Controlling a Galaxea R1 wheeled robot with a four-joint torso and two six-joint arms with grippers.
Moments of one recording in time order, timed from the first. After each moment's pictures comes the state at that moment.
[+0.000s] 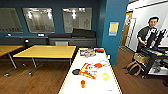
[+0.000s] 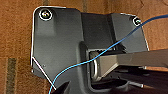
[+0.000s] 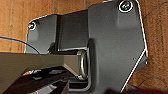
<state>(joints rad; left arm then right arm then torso) 1.55 3.02 -2.69 0.02 -0.14 -0.03 -1.54 3.06 -2.76 -0.23 0.10 0.23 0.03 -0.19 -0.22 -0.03</state>
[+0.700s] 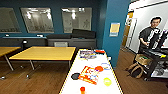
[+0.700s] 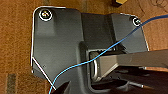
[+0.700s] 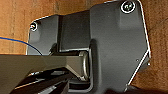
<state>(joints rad) 1.55 3.02 -2.69 0.02 -0.14 -0.03 -1.53 3.08 -2.76 -0.22 0.10 0.23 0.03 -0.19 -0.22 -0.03</state>
